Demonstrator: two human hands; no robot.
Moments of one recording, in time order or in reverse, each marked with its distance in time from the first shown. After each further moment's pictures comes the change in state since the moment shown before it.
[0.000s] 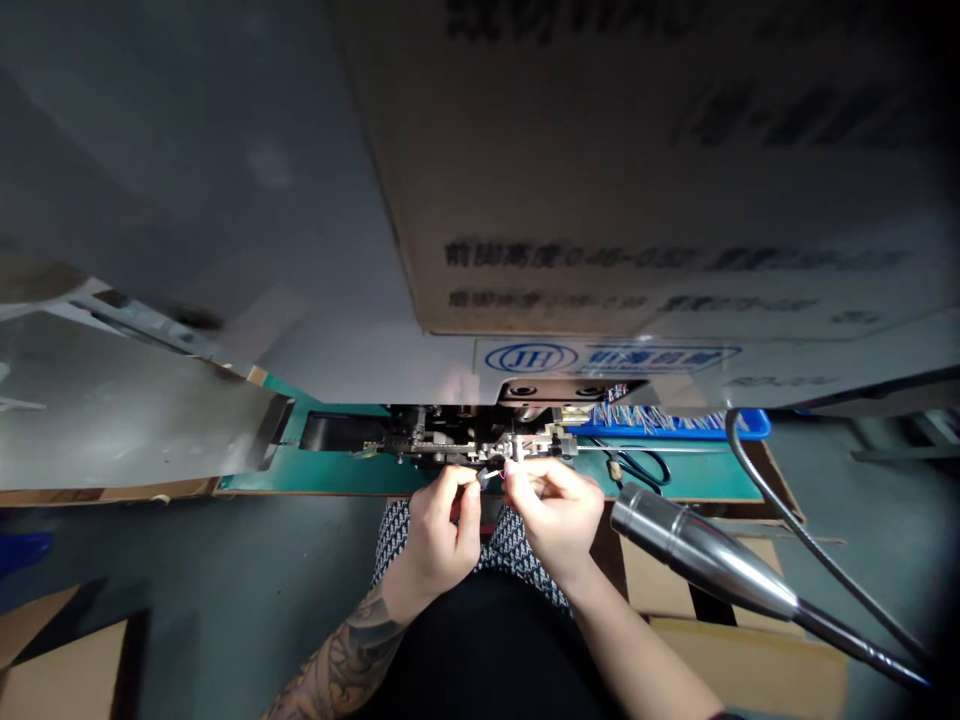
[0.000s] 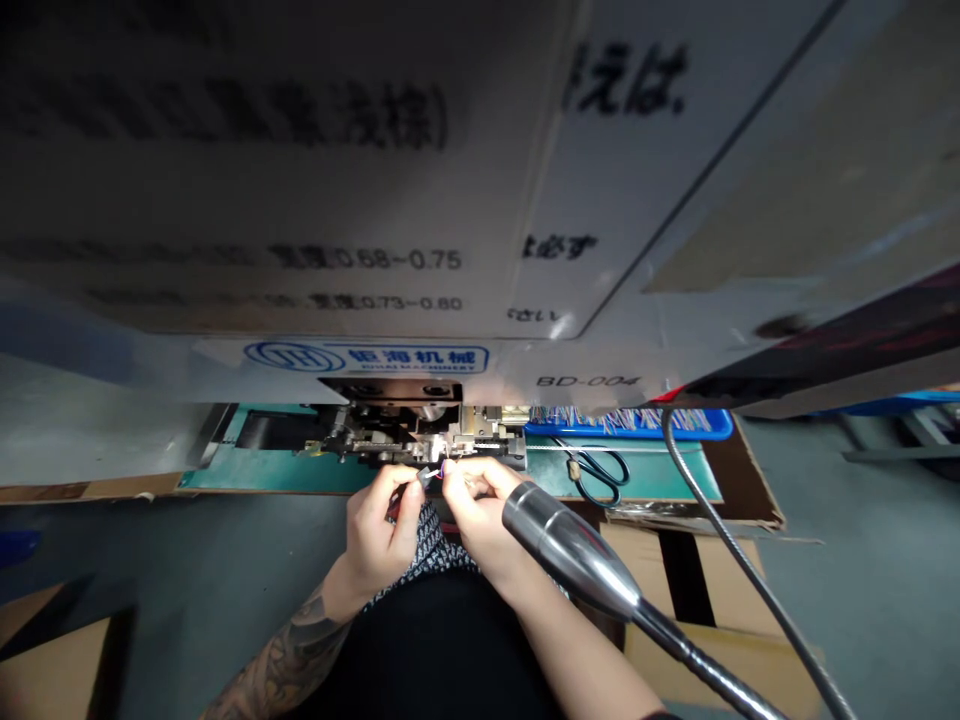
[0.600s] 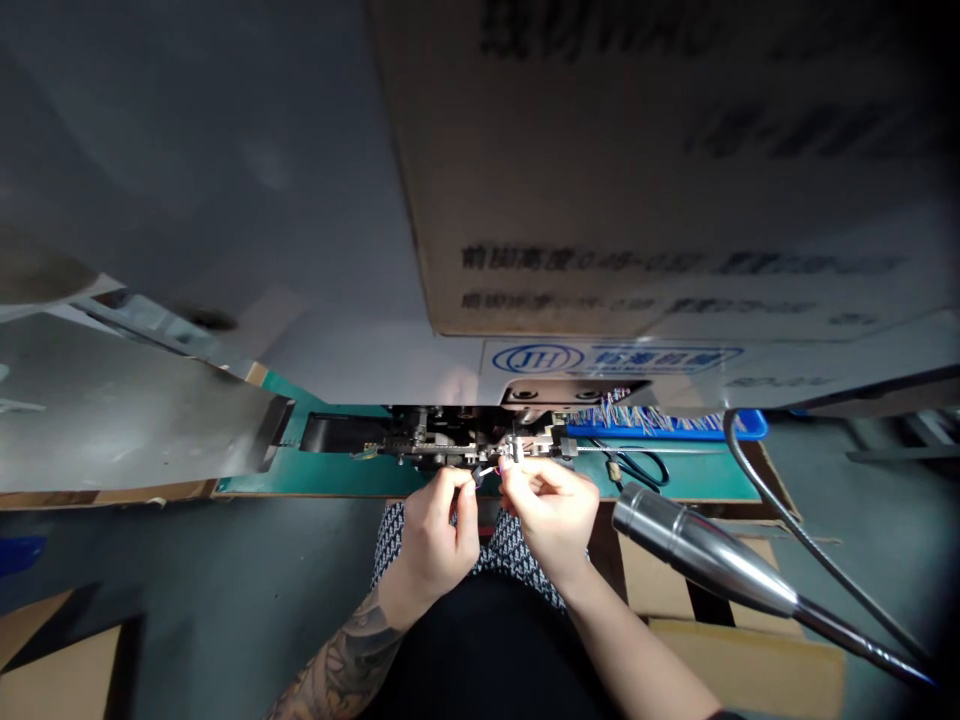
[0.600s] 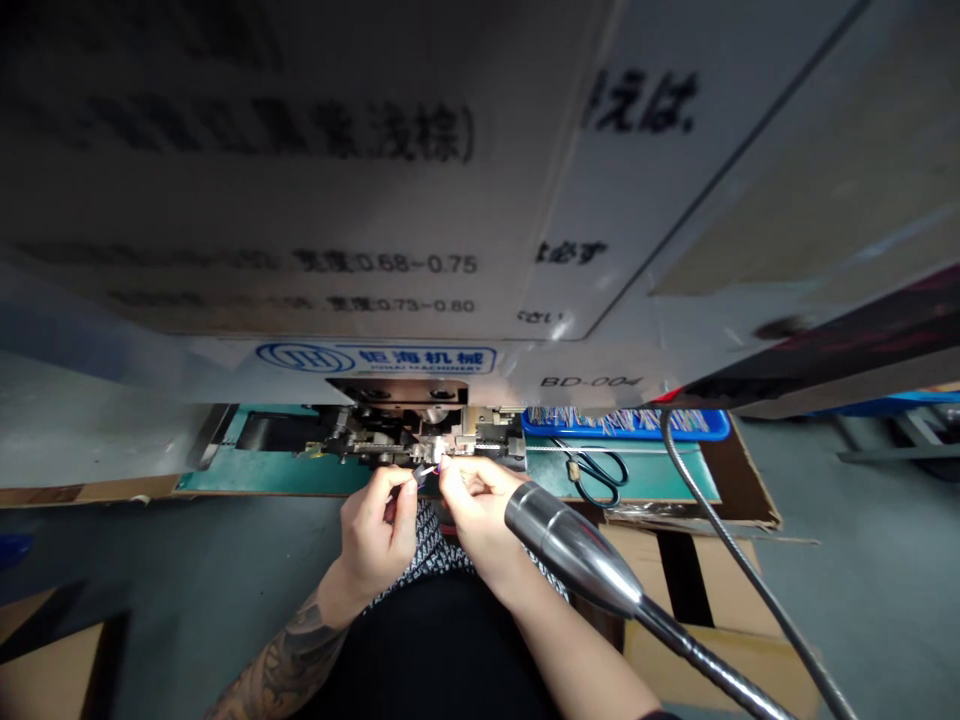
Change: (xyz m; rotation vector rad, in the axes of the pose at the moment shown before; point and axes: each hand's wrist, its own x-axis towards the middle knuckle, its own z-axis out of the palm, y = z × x) left_hand 0.001 0.001 -0.003 0.173 0.052 0.063; right_hand 0.002 -0.002 0.006 0.108 -0.006 0.089
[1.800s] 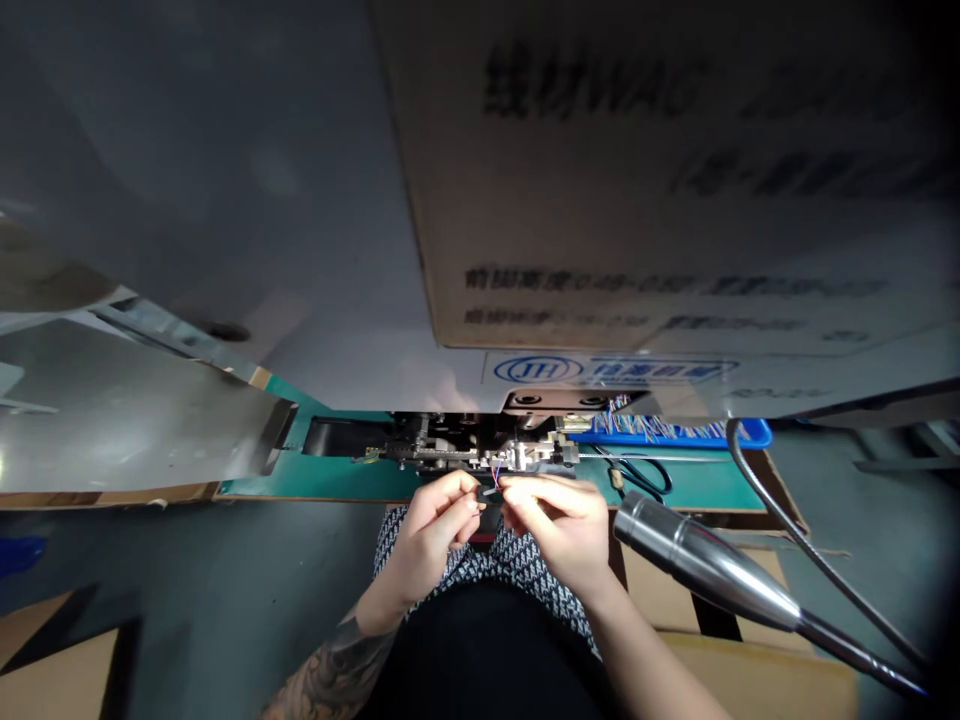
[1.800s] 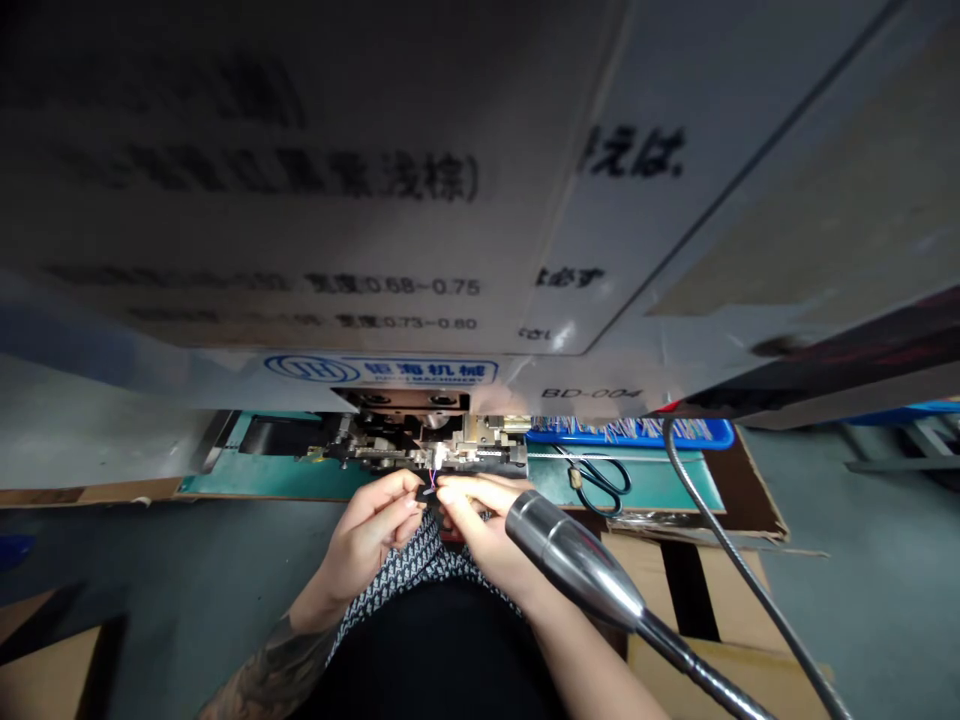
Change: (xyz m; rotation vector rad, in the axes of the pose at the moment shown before) left_hand 0.011 -0.001 -0.016 -0.991 -0.490 -0.717; right_hand 0.005 -0.003 -0.030 -0.048 -0.292 -0.141
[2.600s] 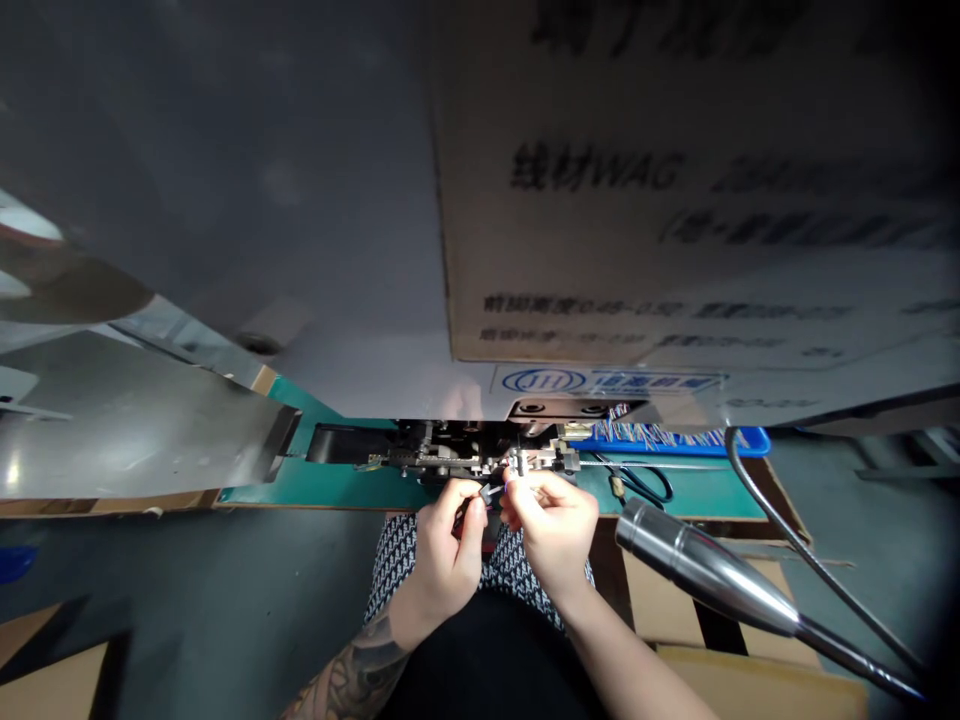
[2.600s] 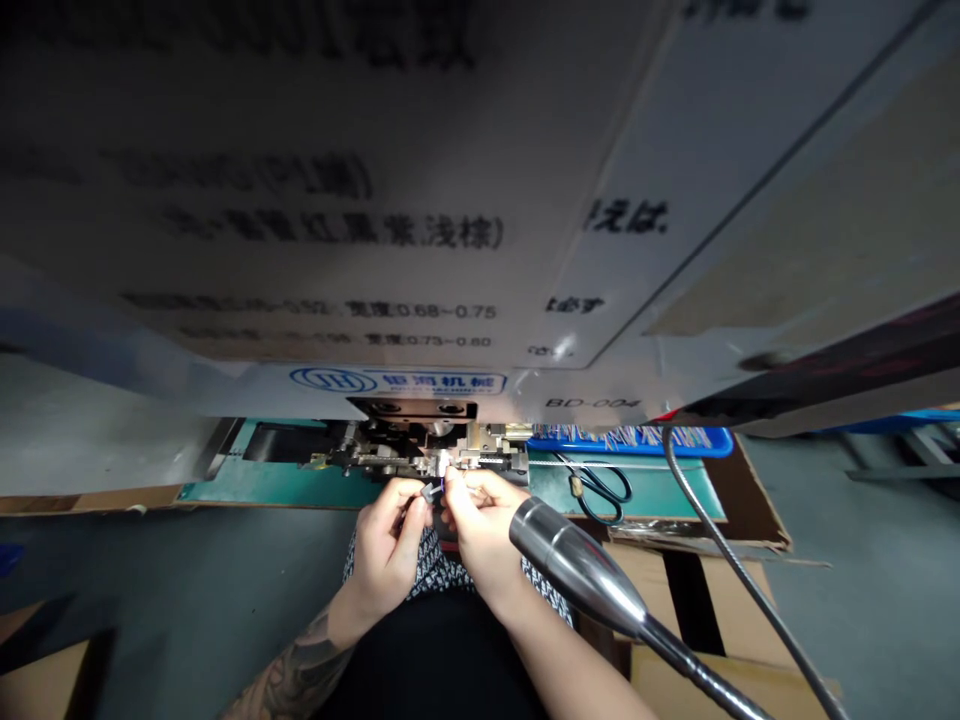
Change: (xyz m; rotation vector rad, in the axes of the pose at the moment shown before) left_hand 0.002 -0.020 0.021 0.612 0.380 0.521; right_hand 0.005 -0.009 0.038 0.214 0.363 0.268
